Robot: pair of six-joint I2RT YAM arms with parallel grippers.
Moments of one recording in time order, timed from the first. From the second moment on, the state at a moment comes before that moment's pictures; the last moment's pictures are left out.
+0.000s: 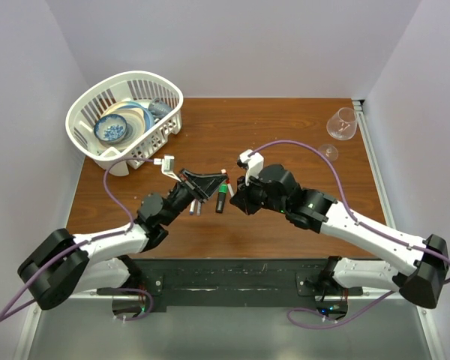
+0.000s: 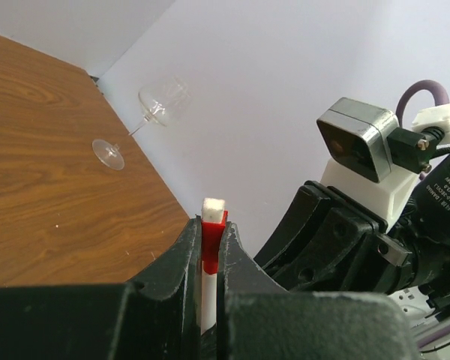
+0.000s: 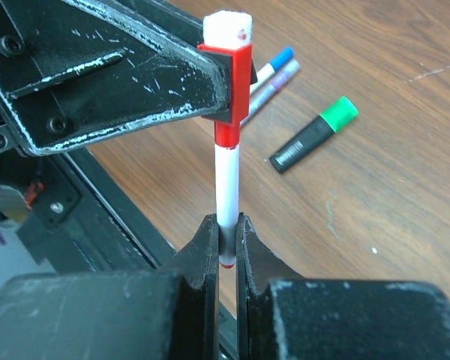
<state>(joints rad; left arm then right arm) -0.77 1.17 0.33 1.11 0.07 -0.94 0.94 1.12 0.96 -0.33 0.04 0.33</state>
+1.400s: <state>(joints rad) -0.81 1.22 0.53 0.92 -0.04 -0.77 0.78 1.29 1.22 -0.59 -0.10 0.12</state>
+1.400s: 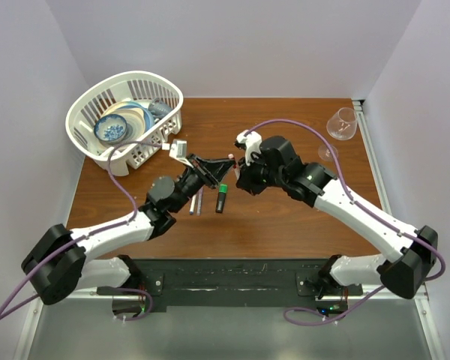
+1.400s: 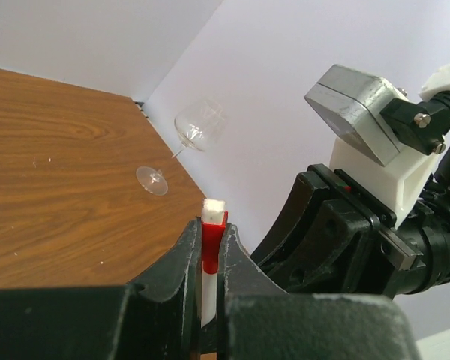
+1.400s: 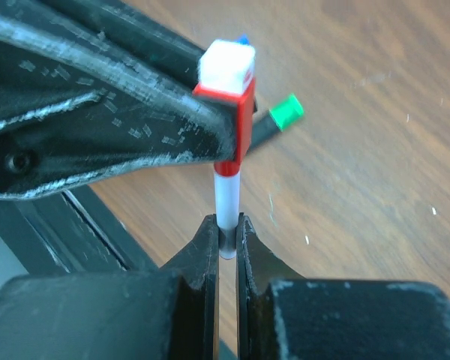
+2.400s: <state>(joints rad) -0.65 1.65 0.95 -0.16 -0.03 -0.46 0.75 0.69 0.74 -0.28 -0.22 0.45</state>
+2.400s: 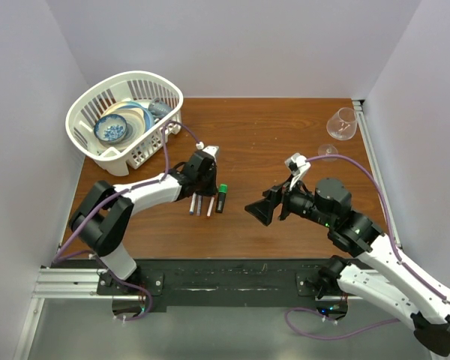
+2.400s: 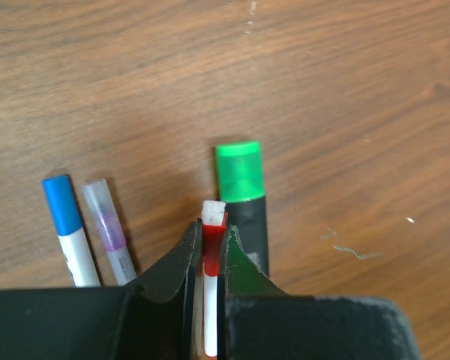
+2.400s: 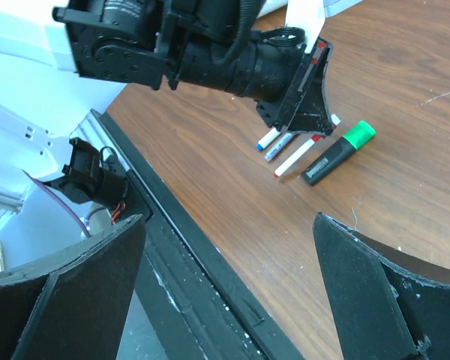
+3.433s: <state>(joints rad) -0.64 0.95 0.89 0.01 0.28 -0.36 0.75 0.69 0.96 -0.59 0.11 0.53</state>
